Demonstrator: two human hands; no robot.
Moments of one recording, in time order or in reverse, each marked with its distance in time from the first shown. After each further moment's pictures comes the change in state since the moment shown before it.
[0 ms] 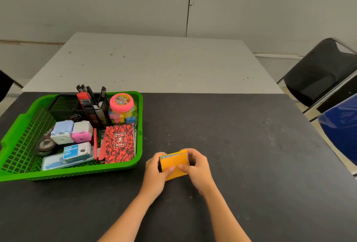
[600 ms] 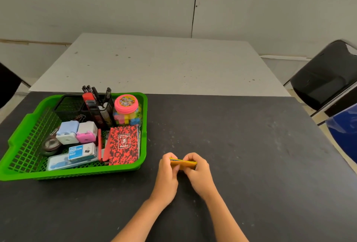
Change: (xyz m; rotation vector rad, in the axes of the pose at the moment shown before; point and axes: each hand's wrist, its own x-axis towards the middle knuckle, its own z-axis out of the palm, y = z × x) left_hand -0.011 0.013 0.012 0.109 0.061 0.275; right_hand -0.001 -0.006 0.005 -0.063 0.004 -0.066
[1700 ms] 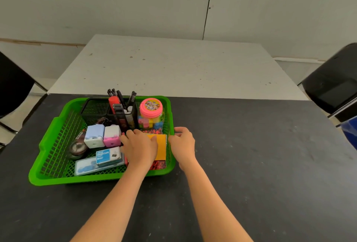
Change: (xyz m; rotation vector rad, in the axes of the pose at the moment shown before) left_hand 0.077 0.001 -0.132 0.712 0.272 -0.446; right_hand 0.052 -0.105 0.110 0.105 0.128 0.242
